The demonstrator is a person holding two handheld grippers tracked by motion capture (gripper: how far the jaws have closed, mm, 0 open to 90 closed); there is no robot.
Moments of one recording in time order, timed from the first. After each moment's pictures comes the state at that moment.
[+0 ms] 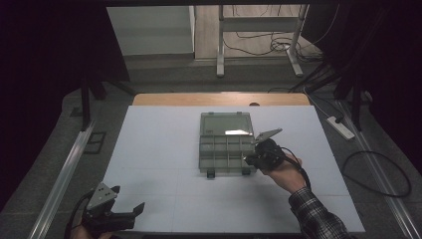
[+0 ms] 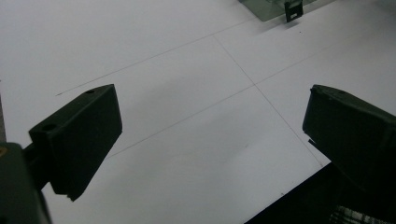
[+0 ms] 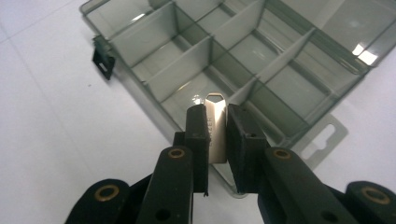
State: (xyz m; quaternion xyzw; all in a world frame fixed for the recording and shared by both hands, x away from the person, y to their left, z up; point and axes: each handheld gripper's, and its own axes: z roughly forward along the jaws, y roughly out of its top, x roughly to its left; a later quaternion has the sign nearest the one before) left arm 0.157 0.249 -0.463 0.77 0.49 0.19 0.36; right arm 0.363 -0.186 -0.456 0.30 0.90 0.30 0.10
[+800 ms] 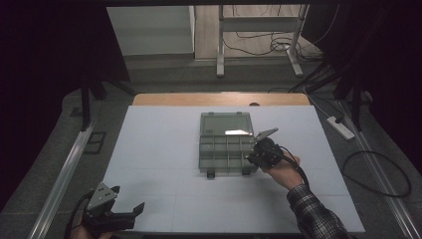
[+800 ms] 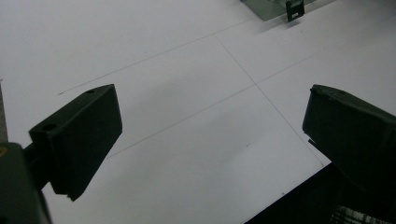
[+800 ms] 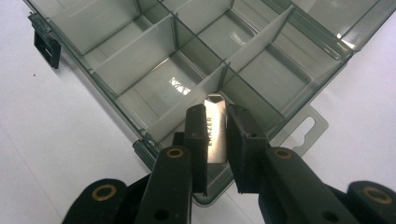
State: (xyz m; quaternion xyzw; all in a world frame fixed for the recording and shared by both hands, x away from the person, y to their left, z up) left arm 0.156 0.249 -0.463 0.77 0.49 0.19 0.35; right arm 0.376 -0.185 -0.473 0.31 0.90 0.26 0.12
